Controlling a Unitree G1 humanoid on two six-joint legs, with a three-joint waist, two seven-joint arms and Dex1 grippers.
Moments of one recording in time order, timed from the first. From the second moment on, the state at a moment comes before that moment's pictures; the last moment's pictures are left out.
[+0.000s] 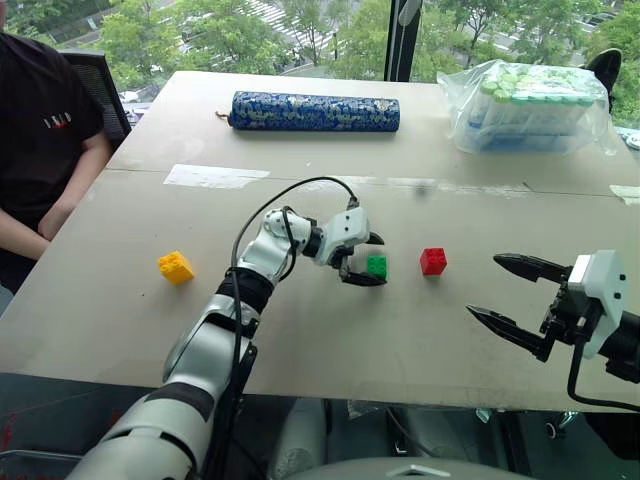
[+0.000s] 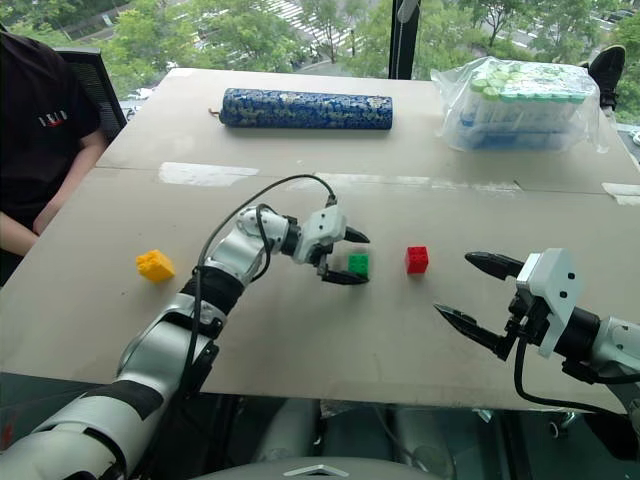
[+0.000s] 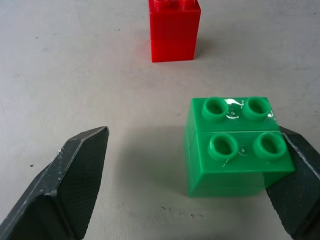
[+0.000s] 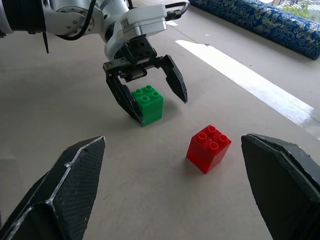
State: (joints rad) left arm -0.87 0.32 -0.32 0.74 -0.03 -0.08 -1.33; right arm 0.27 -0.78 -0.40 -0.73 0.67 0.48 0.81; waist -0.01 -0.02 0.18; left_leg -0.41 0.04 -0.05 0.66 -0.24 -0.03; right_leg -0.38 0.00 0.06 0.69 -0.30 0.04
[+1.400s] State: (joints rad) left arm -0.05 0.37 0.59 -0.44 -0.31 0.82 -0.35; right arm -0.06 -0.73 -0.06 -0.66 0.71 0.49 0.86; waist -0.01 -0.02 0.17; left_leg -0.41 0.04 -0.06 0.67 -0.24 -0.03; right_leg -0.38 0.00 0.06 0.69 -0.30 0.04
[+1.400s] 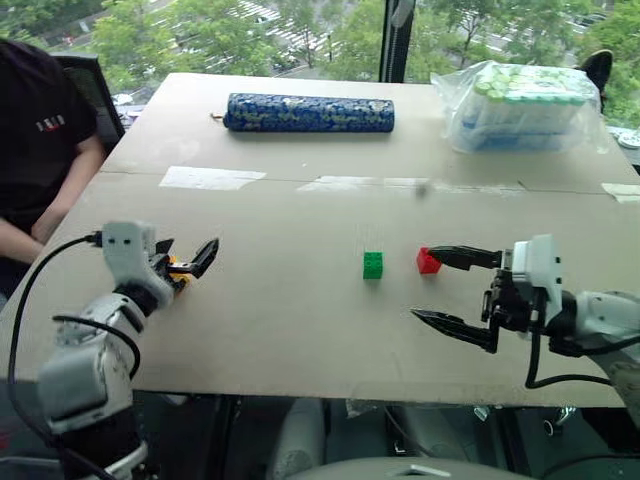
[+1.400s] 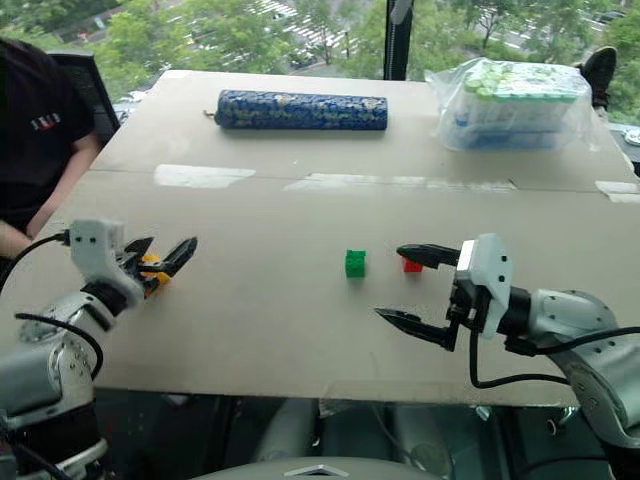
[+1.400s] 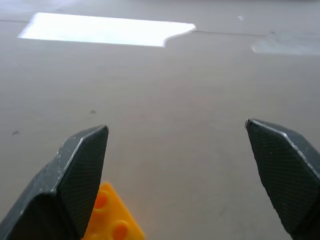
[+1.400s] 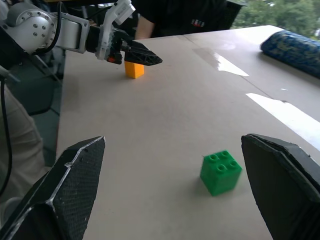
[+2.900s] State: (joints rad) left arm -0.38 0.78 0.08 0.18 -0.36 0.26 -1.27; right arm 0.14 -0.75 -0.22 -0.70 0.71 0.49 0.84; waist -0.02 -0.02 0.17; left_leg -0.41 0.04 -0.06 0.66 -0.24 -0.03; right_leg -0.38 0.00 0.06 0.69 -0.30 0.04
